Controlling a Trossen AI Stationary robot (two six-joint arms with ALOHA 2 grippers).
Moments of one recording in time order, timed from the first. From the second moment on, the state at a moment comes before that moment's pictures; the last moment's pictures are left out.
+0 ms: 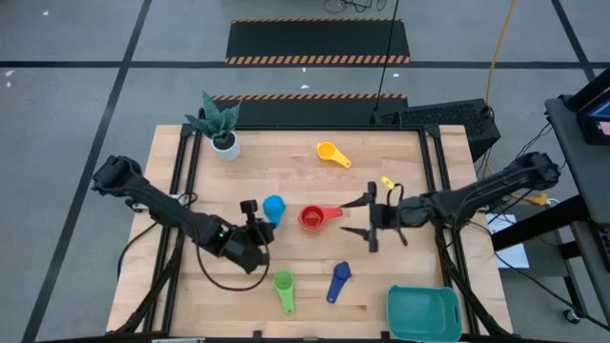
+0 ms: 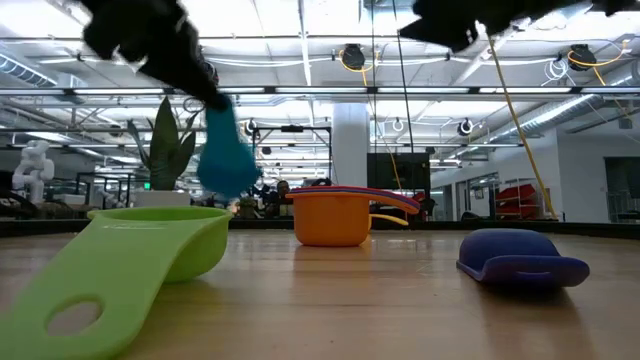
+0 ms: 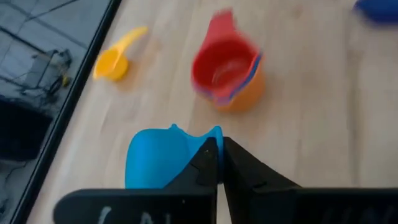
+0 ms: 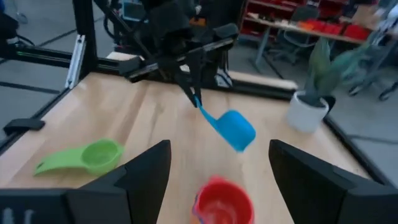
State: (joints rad) left arm -0.48 1.49 0.99 -0.52 -0.73 -0.30; right arm 0.31 1.11 0.60 0.27 0.35 -0.07
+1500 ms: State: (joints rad) left arm -0.50 1.49 1.23 -0.38 -0.55 -0.13; right arm 0.35 1.70 0.98 0.49 0.44 -0.28
